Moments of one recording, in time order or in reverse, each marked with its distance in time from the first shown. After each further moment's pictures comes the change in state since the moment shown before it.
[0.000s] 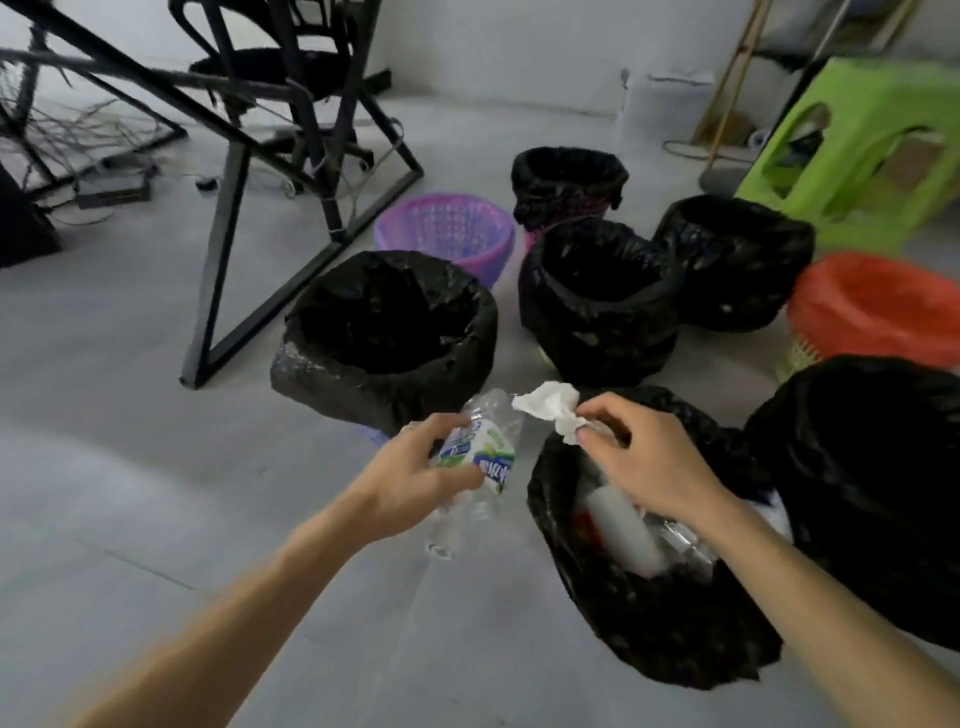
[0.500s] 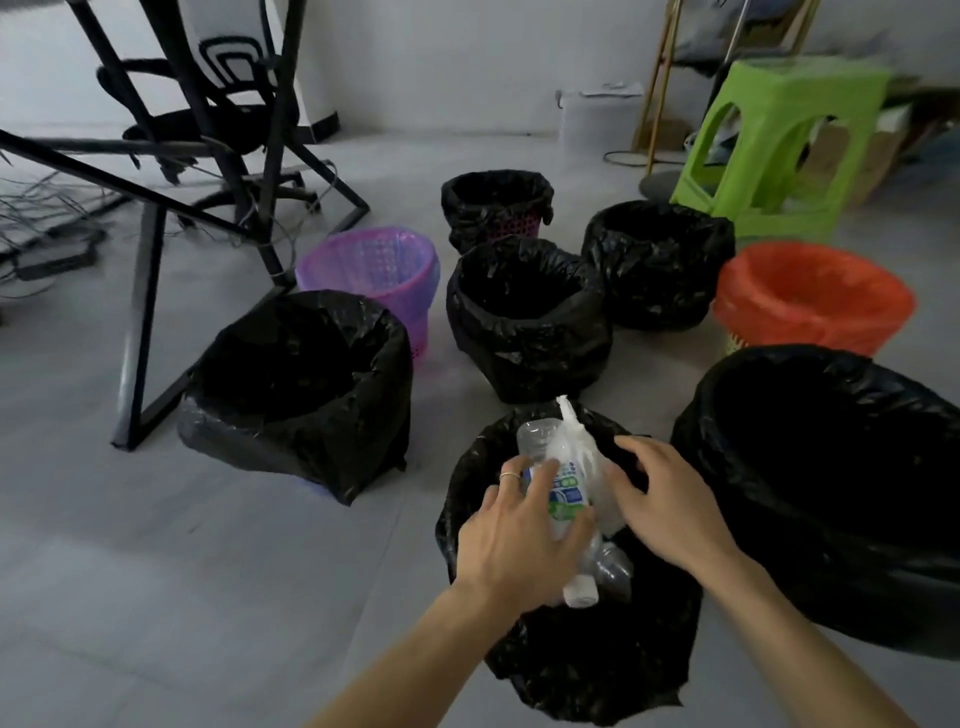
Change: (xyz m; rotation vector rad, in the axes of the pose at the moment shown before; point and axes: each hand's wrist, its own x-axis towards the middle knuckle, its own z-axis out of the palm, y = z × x) left_hand 0.028 0.091 0.194 0.492 0.112 0.219; right_hand -0.024 0.149 -0.041 -0.092 0.140 0.212
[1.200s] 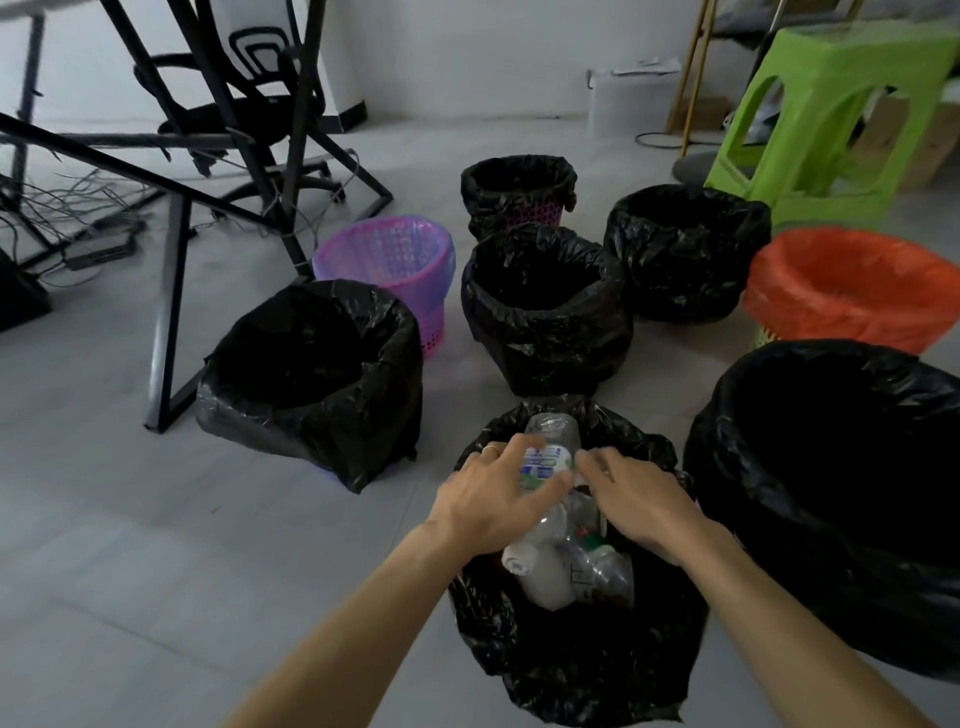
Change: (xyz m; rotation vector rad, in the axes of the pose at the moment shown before) left_hand 0.042 -0.021 -0.015 -0.071 -0.171 -0.080; right_hand 0.035 -0.006 0.017 -0.190 -0.370 0.057
